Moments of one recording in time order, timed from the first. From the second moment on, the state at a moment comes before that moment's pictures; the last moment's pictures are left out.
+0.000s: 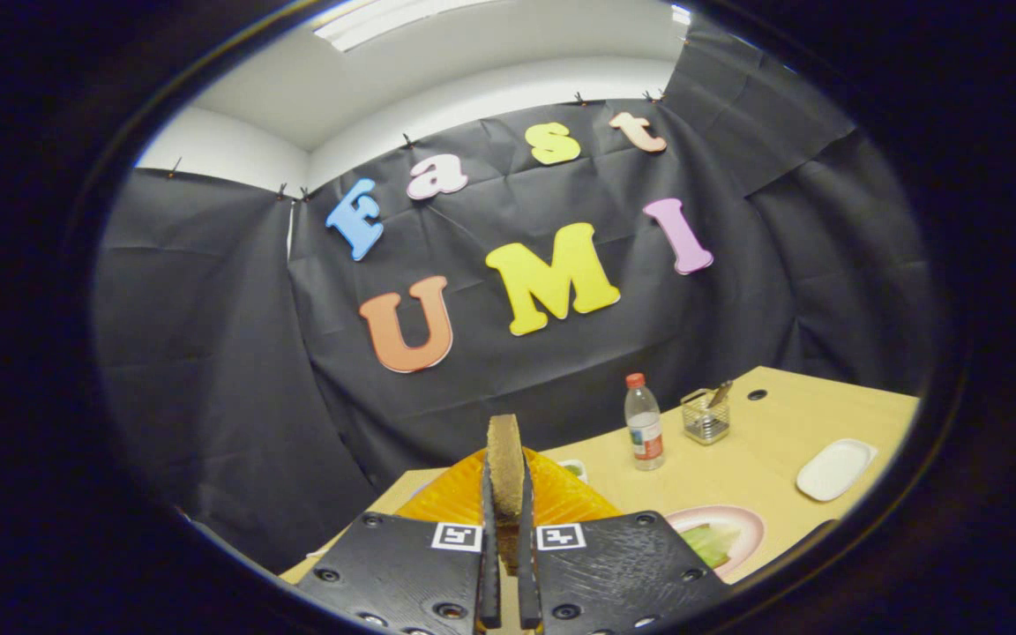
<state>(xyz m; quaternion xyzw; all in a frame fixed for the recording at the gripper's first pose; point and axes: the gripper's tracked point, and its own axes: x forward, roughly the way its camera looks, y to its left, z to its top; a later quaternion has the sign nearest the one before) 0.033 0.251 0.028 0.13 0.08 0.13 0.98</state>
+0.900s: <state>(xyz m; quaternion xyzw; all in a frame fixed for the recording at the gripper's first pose) 0.076 0.175 -0.127 0.14 0.21 0.08 0.96</state>
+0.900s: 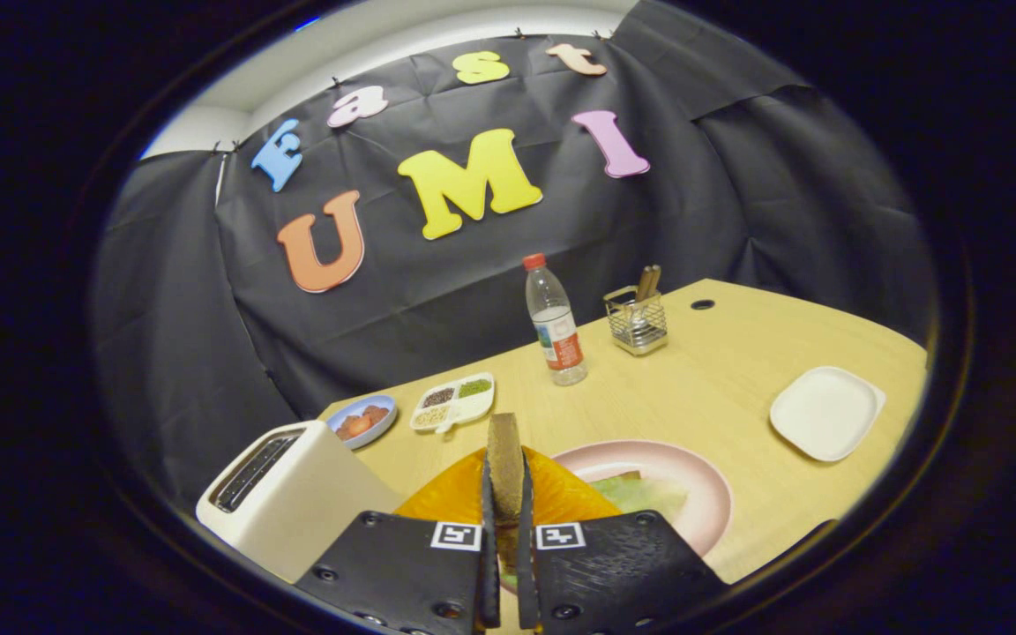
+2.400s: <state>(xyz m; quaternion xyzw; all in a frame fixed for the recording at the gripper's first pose) 0.052 0.070 -0.026 0.01 0.02 0.00 1.00</state>
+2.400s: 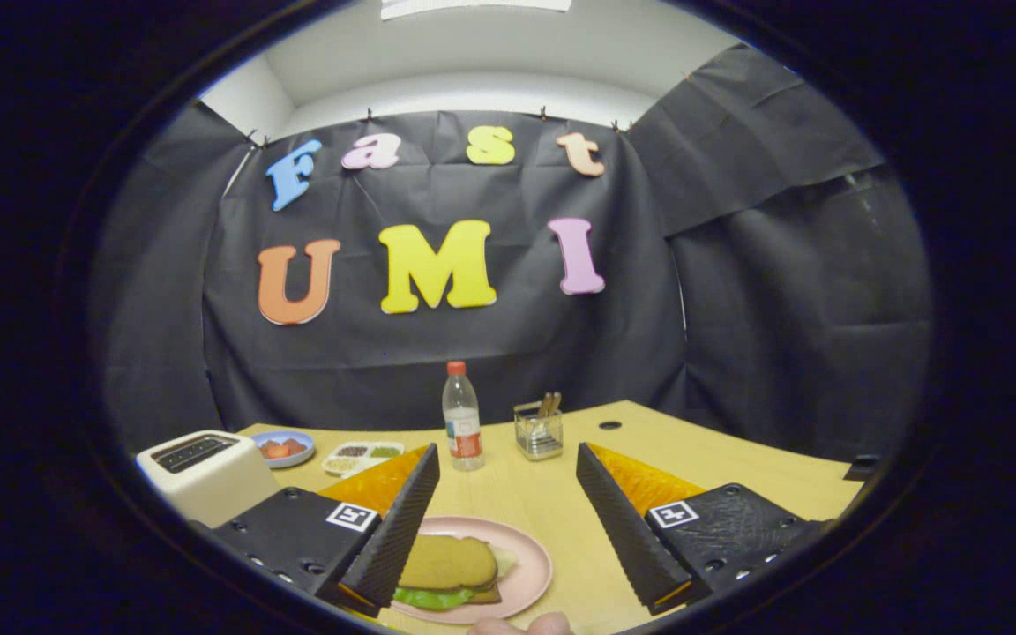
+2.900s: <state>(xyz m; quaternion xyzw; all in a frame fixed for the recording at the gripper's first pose) -0.014 0.118 0.030 -0.01 -0.08 0.08 0.99</state>
